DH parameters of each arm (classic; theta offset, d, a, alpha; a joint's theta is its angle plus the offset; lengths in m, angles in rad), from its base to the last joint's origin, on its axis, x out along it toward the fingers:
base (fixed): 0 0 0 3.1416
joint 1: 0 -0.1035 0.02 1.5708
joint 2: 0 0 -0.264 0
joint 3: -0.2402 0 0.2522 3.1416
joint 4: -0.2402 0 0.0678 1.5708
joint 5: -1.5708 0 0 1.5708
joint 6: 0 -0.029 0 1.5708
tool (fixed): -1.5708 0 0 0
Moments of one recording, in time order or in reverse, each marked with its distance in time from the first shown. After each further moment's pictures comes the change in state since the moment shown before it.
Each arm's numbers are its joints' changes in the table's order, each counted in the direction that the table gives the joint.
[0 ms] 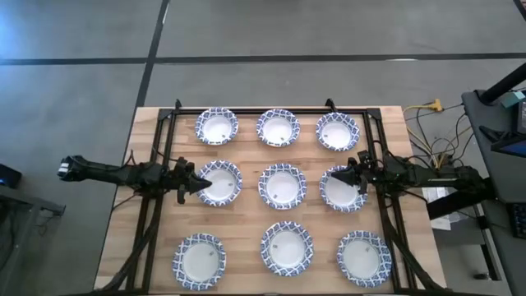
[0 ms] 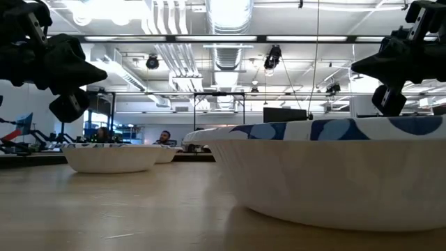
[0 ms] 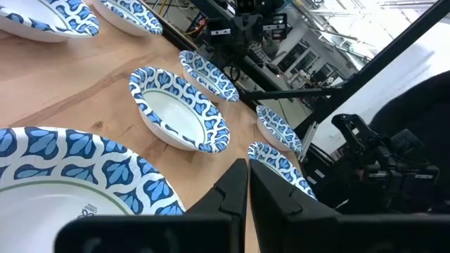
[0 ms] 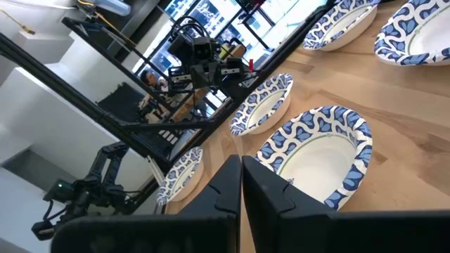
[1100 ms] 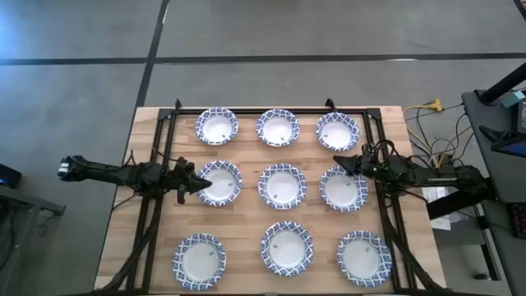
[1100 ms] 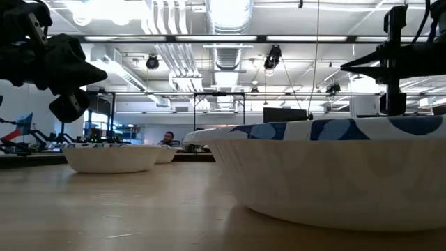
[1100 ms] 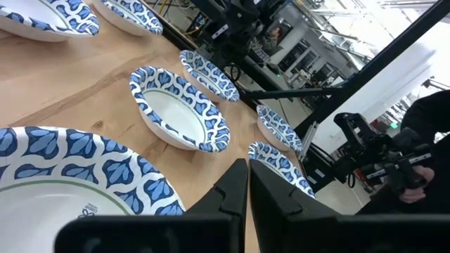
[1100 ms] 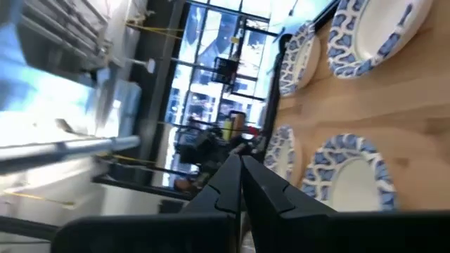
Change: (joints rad) left arm 0.000 0.001 0.000 0.000 0.000 0.000; right arm 0.005 0.040 0.000 0.111 0.299 -0.518
